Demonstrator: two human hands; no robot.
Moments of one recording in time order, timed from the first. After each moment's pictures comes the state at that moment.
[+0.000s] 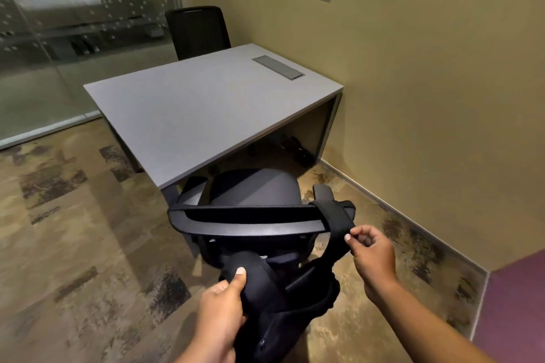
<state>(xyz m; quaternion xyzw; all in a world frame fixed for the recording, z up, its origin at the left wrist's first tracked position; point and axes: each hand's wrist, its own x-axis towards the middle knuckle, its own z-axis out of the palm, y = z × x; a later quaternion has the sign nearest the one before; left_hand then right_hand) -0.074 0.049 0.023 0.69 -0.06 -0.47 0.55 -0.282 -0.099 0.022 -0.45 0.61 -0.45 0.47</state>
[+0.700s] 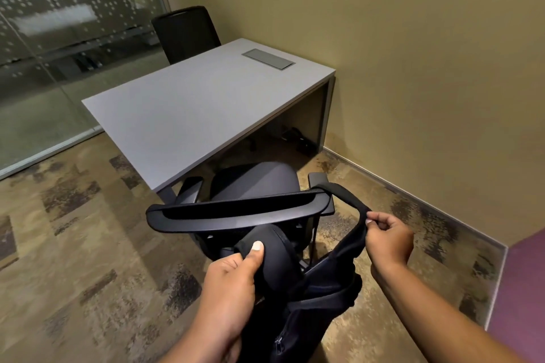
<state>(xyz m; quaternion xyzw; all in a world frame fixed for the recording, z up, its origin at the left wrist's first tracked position) -0.146 0.037 0.099 0.65 -0.23 -0.48 0.55 -0.348 -0.123 0.013 -0.37 0.72 -0.48 0.33</state>
